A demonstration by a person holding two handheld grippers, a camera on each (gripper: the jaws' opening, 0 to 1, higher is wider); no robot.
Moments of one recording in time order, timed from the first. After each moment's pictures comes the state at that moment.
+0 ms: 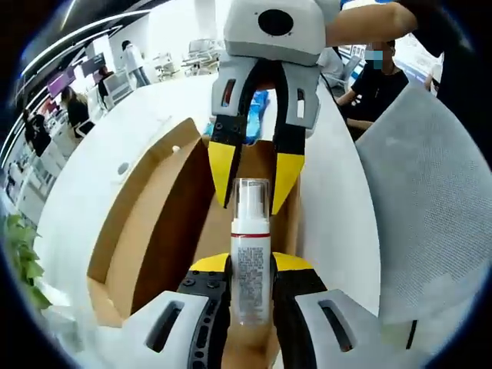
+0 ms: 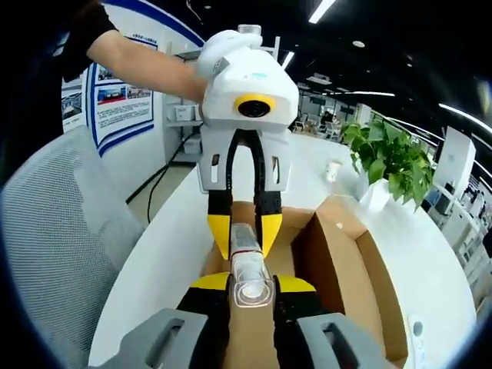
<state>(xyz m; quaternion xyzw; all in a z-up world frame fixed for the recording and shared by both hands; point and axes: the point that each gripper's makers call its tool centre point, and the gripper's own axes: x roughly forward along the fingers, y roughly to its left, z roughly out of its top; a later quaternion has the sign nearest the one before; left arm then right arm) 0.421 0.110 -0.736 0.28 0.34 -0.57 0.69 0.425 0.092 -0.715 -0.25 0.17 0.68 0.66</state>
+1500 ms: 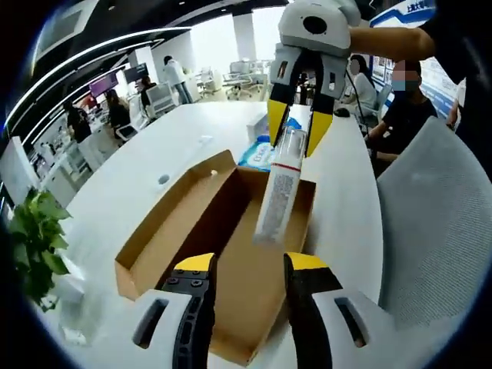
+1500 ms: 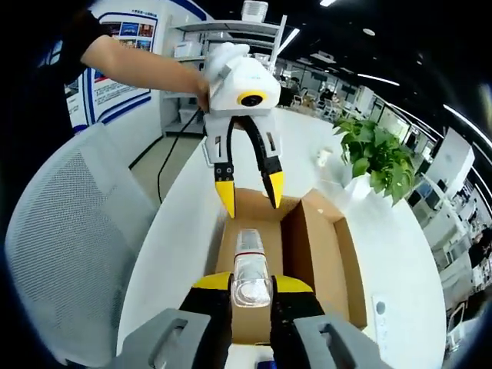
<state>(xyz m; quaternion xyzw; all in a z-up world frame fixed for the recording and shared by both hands) 0.425 0.128 -0.696 0.23 0.31 -0.48 0.79 0.420 0.027 -0.658 -0.33 0.22 0.65 0.65</state>
